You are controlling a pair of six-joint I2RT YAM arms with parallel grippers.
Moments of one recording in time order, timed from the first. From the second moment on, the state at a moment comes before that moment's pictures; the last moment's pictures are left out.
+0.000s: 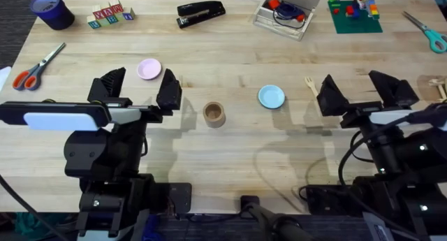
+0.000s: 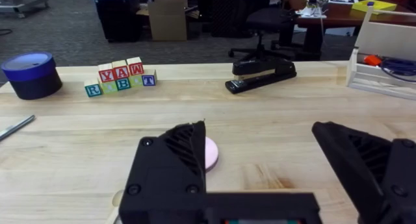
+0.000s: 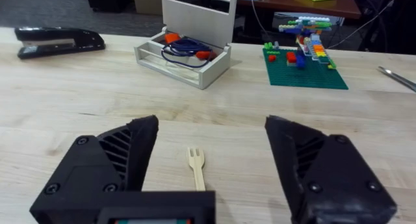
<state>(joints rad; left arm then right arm) 0.00 0.00 0.01 -0.02 0.01 0.00 0.00 0.00 0.01 -0.09 -0.04 -0.01</state>
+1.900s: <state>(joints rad) 0.00 0.81 1.29 -1.23 -0.12 0.03 -0.02 0.71 1.00 -0.90 -0.06 -0.01</state>
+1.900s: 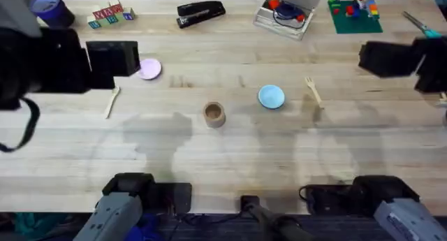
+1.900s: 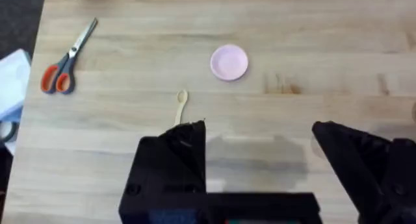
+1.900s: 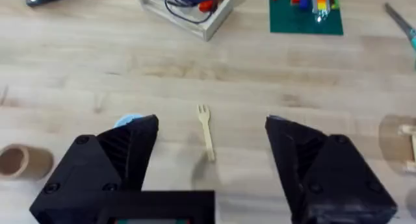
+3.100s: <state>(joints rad) 0.00 1.05 1.47 -1.43 -0.29 0.04 -0.02 1.12 1.39 -1.23 -0.06 -0.08</state>
